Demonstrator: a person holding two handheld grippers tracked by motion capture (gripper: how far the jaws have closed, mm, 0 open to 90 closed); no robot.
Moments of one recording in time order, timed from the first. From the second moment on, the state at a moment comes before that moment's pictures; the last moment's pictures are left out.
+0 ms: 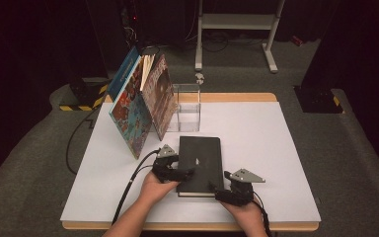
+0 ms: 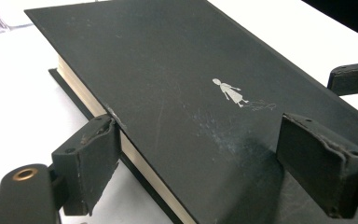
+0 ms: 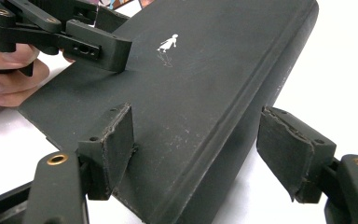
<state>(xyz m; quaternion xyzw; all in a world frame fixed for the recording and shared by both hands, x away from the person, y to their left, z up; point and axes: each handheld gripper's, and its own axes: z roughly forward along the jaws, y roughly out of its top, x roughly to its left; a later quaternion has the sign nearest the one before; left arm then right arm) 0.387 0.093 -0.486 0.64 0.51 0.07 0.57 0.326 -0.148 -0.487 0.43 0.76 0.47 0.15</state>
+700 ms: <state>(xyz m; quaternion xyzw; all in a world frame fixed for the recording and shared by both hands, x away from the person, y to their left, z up) 0.391 0.101 -0.473 0.63 0.51 0.07 0.59 0.324 -0.152 -0.487 0.43 0.75 0.48 0.14</state>
